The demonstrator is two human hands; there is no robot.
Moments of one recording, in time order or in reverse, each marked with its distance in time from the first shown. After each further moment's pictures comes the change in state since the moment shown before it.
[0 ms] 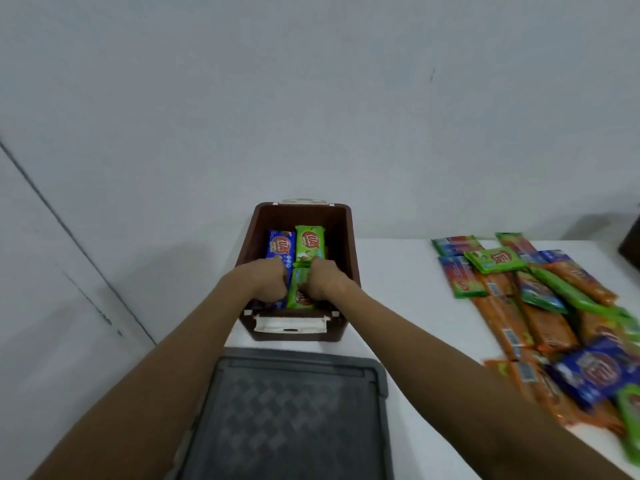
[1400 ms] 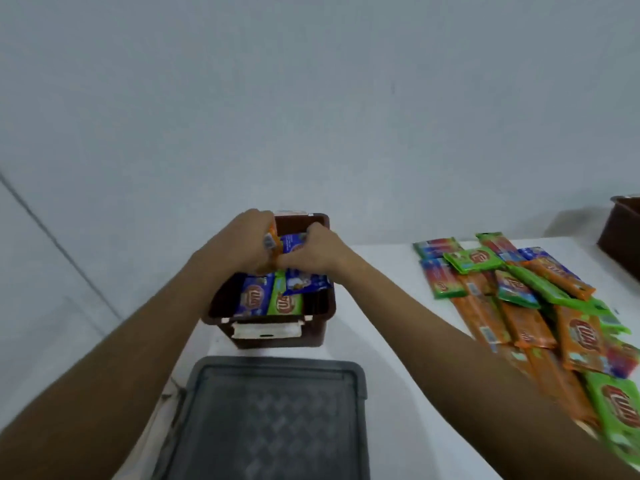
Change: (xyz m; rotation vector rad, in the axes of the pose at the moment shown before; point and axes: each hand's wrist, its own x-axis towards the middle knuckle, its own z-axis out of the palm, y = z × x) left_hand -0.045 0.044 -0.065 -0.053 0.462 0.095; right_hand -0.037 0.024 -0.065 0.507 0.160 -0.077
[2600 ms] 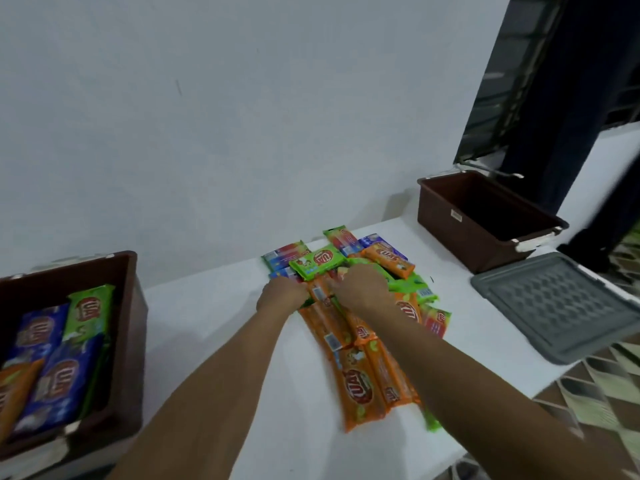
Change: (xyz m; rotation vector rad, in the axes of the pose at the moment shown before) left_hand 0.122 0.283 0.217 -0.447 -0.365 -0.219; right_hand -0.043 0.267 -0.178 -0.512 0.471 0.577
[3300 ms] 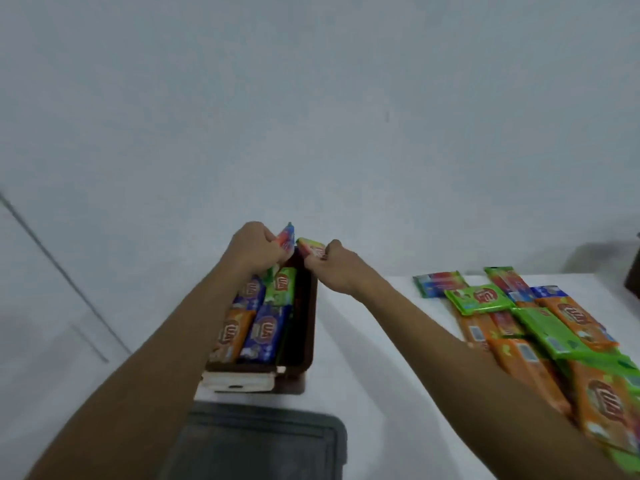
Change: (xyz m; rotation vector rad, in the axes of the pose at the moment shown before) left_hand -0.101 -0.148 -0.269 -0.141 0.515 0.011; right_hand -0.096 -0.249 -0.024 0.401 -0.436 -0.580
